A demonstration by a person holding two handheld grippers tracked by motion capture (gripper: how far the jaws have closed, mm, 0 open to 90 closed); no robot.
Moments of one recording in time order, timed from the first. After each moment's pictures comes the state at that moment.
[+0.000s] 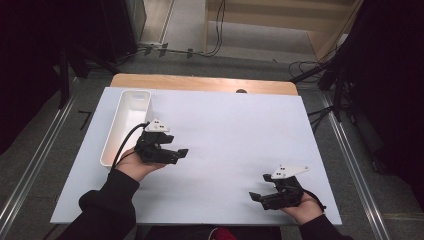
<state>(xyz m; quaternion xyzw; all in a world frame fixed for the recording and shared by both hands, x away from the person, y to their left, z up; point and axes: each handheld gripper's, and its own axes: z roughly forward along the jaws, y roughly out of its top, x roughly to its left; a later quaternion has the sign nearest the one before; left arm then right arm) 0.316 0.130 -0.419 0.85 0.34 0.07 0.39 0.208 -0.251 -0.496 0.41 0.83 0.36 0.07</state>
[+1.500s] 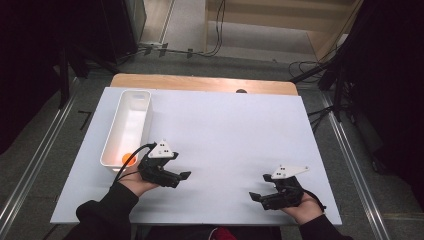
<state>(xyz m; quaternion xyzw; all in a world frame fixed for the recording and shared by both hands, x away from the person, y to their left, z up) 0.285 0.131 -0.458 0.88 0.26 0.06 0.40 0.208 -0.251 -0.496 0.41 0.83 0.36 0.07</state>
